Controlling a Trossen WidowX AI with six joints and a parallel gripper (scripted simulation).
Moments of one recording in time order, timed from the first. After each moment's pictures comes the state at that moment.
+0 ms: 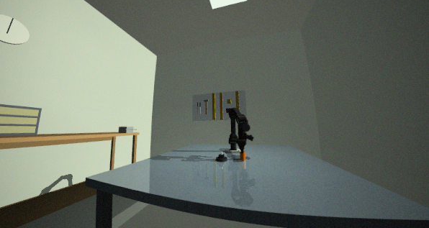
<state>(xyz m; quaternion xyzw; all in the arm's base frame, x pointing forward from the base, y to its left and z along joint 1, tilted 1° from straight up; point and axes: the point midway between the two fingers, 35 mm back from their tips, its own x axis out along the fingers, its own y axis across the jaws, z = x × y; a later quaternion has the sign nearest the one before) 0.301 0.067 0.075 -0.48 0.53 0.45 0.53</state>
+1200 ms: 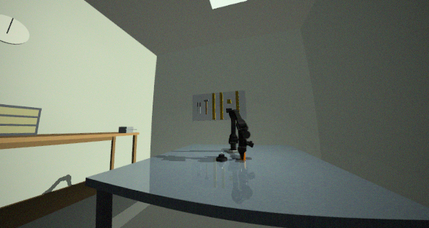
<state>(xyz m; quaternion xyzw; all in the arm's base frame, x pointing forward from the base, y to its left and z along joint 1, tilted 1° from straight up) 0.298 0.065 0.027 -0.47 0.53 0.45 0.53</state>
